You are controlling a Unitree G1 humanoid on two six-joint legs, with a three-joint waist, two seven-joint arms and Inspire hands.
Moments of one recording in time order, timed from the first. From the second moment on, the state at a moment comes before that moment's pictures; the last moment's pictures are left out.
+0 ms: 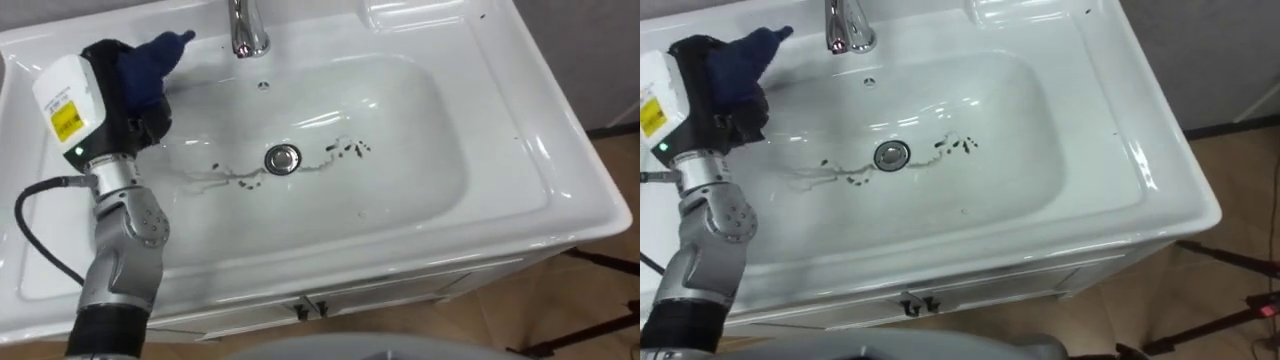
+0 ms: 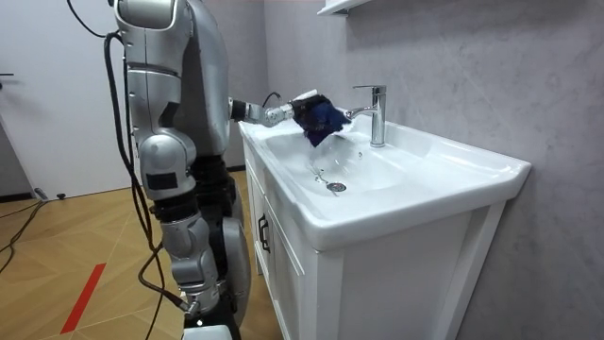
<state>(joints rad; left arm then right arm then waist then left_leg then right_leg) 0.07 0.26 0.05 0.28 0.84 0.04 0.58 0.12 -0.26 -0.02 1.32 0.23 0.00 -0.04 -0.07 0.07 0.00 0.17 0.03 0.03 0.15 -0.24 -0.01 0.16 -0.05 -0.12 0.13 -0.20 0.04</state>
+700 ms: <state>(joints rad) 0.10 0.28 -0.04 0.39 0.94 0.14 0.42 0.10 -0.25 0.00 1.33 0.18 0.07 -0.09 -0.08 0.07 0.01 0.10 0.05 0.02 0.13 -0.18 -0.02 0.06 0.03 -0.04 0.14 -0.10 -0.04</state>
